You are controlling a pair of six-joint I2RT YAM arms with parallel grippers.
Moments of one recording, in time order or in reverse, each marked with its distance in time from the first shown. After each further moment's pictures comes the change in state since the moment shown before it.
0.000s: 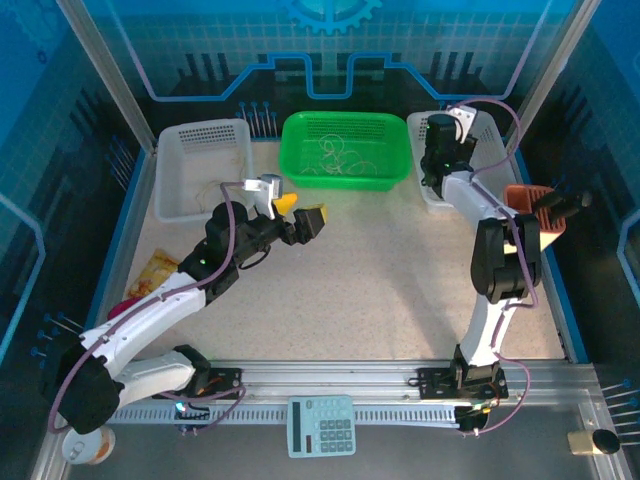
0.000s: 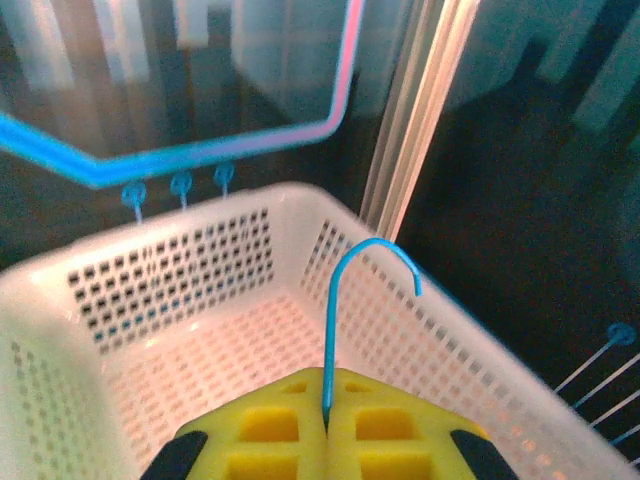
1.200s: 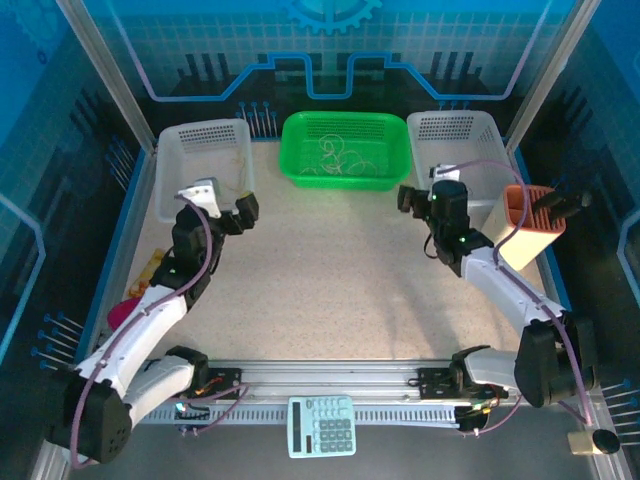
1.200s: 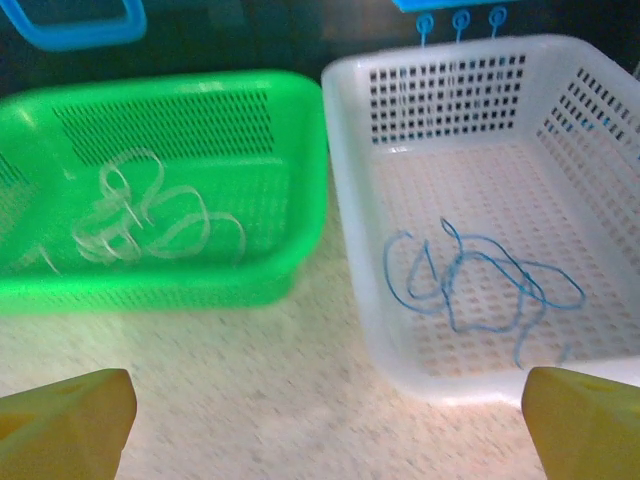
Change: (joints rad) left arm 0.344 -0.134 -0.191 -0.085 -0.377 0.169; right arm 0.142 -0.668 -0.720 0.038 -0.448 0.014
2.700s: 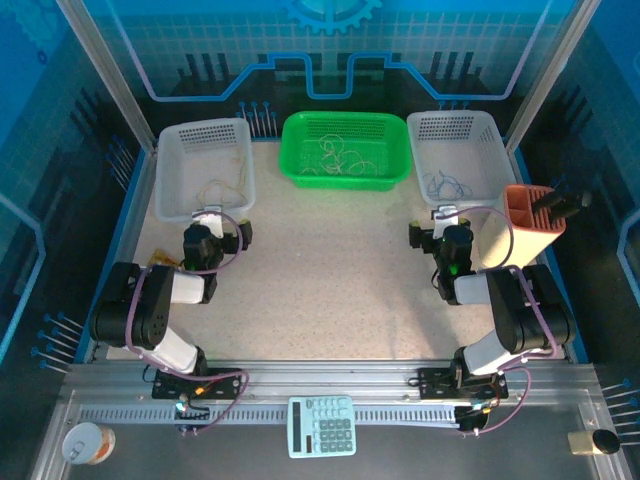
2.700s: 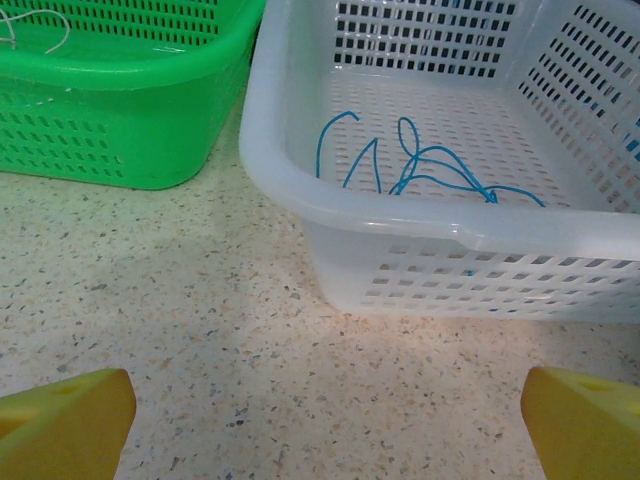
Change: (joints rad) left arm 0.210 0.595 -0.223 0.699 0.199 0.199; right arm -0.163 0.283 -0.421 0.800 -0.142 -0.249
